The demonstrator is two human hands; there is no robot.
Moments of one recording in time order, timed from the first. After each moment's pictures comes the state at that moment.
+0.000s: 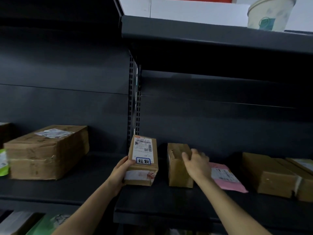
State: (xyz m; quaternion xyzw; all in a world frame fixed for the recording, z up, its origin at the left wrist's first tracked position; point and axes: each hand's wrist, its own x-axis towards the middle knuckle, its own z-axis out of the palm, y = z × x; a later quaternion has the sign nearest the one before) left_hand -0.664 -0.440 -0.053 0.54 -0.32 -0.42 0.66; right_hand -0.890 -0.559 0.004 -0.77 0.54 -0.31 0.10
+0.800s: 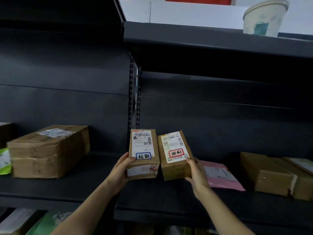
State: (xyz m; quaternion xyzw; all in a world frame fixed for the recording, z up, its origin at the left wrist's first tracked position) left_hand -0.681 -0.425 -0.037 0.46 -0.36 -0.43 0.69; right_hand -0.896 -0.542 -0.031 -0.53 0.38 -0.47 0.60
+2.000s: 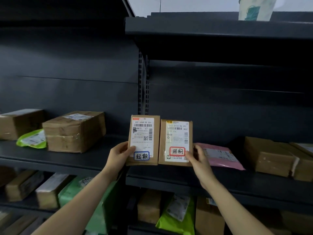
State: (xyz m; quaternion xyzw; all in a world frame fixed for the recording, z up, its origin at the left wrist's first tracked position) left_hand -0.724 -0.351 -0.032 0.60 -0.36 -0.21 0.69; right_hand -0.939 -0.492 -0.039 -0.69 0.30 -0.41 0.52
